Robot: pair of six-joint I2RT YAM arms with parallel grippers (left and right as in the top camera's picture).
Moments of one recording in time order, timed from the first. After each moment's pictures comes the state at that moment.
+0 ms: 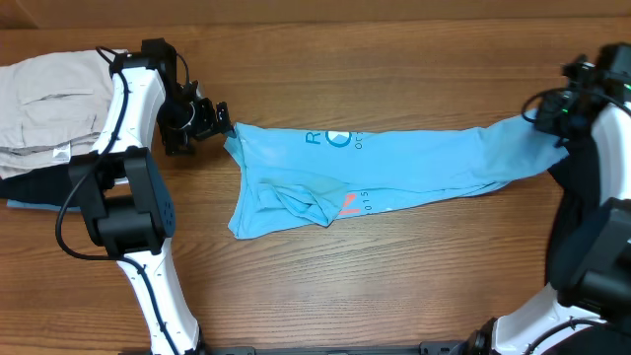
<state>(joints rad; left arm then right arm) 0.10 2.27 1.91 -1.24 0.30 -0.16 -0.34 1.88 1.59 -0.86 -0.09 -0.07</state>
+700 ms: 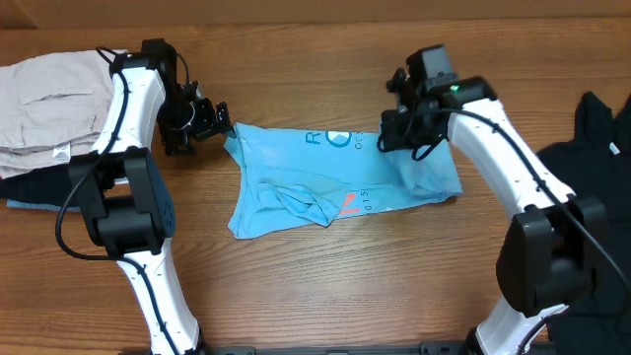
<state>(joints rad) 0.10 2.27 1.91 -1.24 0.30 -0.16 0.25 1.88 1.50 -0.88 -0.25 0.14</state>
